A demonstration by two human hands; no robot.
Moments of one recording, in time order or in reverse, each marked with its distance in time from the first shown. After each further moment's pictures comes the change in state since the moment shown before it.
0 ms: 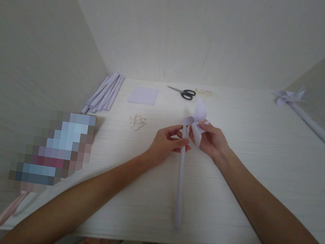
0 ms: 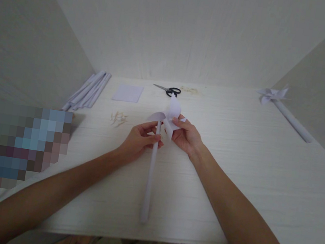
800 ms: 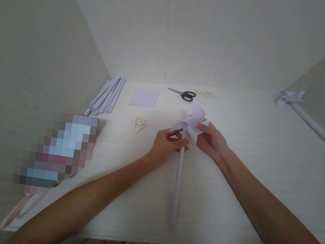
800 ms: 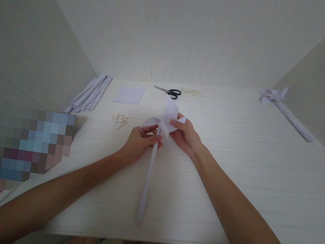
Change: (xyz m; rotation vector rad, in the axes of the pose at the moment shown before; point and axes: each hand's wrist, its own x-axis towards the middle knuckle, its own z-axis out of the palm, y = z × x) left_hand 0.001 -0.002 0.002 0.009 0.120 0.029; right_hand 0.002 0.004 0.003 -0.177 -0.050 -0.098
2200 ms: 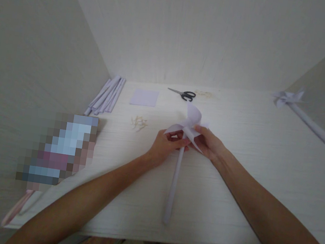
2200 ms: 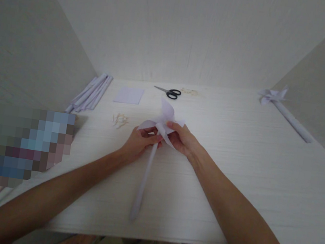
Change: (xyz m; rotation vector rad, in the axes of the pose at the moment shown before) left_hand 0.002 -0.002 0.000 0.012 -0.089 0.044; right_hand -0.001 0.005 -0.004 -0.048 -0.043 0.189
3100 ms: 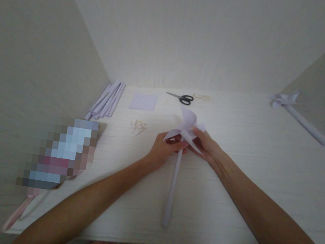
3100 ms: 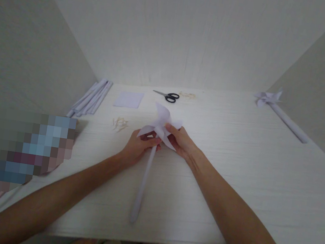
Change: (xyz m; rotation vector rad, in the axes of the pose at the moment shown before) left_hand -0.003 0.004 0.003 0.032 0.056 -0.008; right_hand 0.001 0.005 0.002 -0.006 -0.004 -0.059
